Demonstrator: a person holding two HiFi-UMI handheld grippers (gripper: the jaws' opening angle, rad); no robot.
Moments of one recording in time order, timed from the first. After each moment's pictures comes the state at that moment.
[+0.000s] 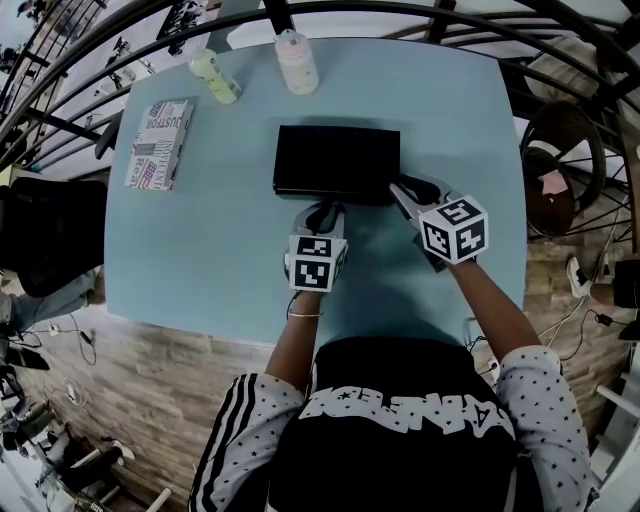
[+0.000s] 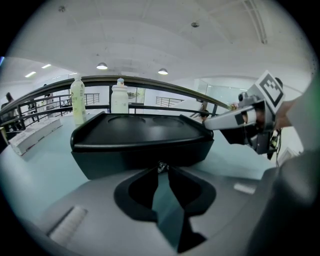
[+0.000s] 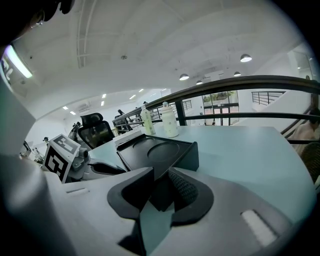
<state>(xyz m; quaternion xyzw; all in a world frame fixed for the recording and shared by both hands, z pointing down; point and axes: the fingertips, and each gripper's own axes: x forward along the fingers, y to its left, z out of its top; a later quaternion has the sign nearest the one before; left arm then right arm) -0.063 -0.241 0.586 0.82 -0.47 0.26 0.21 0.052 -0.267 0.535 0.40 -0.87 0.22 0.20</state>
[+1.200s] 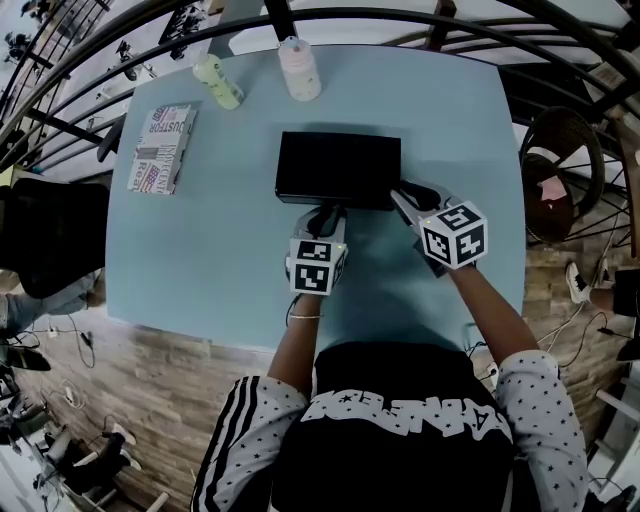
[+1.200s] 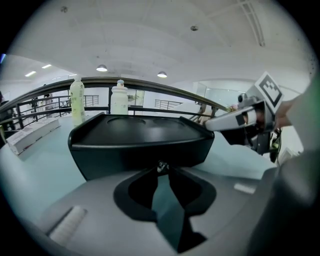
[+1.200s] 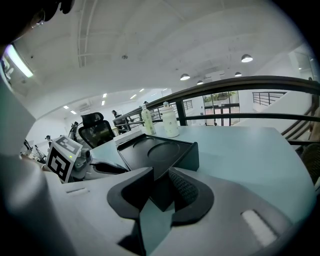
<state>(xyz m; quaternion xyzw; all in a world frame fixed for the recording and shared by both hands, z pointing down) -0.062 -0.245 0.590 0.83 -0.46 0.25 0.20 0.052 -0.267 0.537 0.40 -0.87 0.22 0.20</state>
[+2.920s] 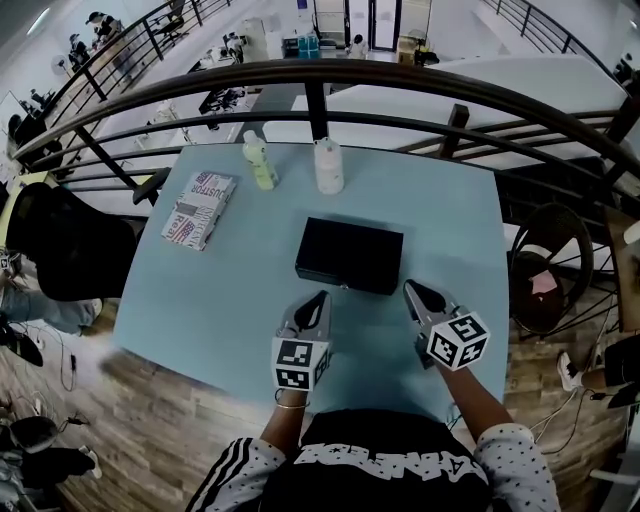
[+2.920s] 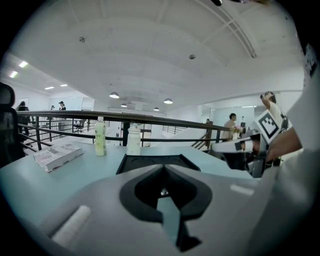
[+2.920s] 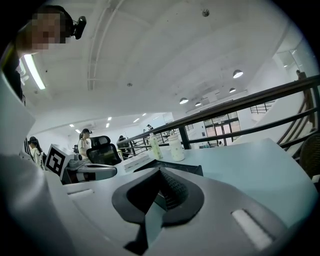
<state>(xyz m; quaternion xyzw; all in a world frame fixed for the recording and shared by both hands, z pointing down) -0.100 -0.195 0.458 0.83 -0.54 0.13 0.12 0.064 -0.216 0.450 0.42 -0.89 0.18 0.05</state>
